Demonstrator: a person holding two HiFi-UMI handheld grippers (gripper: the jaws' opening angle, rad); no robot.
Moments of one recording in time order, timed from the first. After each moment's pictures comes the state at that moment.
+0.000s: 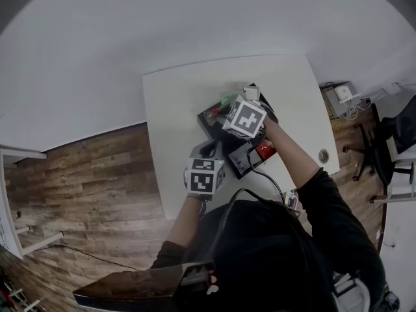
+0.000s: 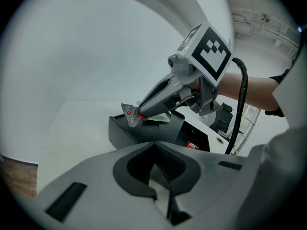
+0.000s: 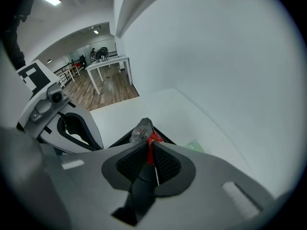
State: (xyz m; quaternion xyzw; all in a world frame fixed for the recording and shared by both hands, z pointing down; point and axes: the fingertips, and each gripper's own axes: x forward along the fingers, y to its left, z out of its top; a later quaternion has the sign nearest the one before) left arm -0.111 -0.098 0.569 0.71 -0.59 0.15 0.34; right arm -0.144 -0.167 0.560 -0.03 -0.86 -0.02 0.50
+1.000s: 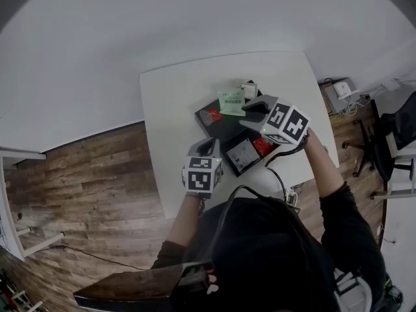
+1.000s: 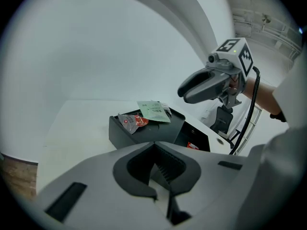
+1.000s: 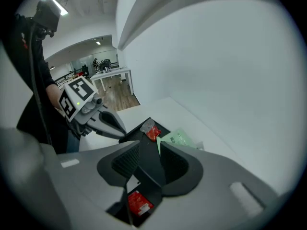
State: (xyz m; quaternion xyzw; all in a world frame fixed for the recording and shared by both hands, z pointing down) left arm -0.117 -0.098 0.568 0.71 -0.59 0.15 0.34; right arm -0.074 -0.166 0.497 -0.03 -0.89 -0.01 0.45
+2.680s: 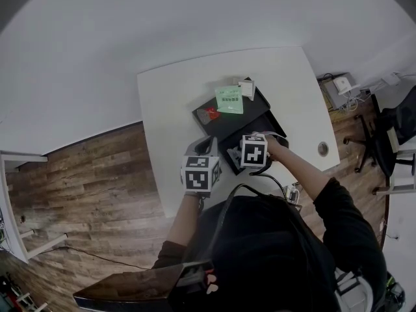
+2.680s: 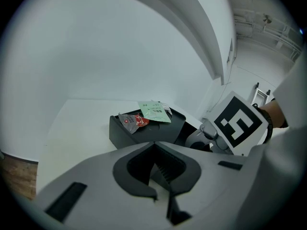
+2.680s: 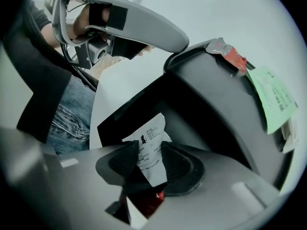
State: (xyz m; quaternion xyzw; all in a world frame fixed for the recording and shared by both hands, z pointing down) left arm -0.116 -0.101 0.569 0.71 -0.60 0.14 0.34; right arm -0.012 -0.059 0.653 -0.19 -0.74 -0.01 0.65
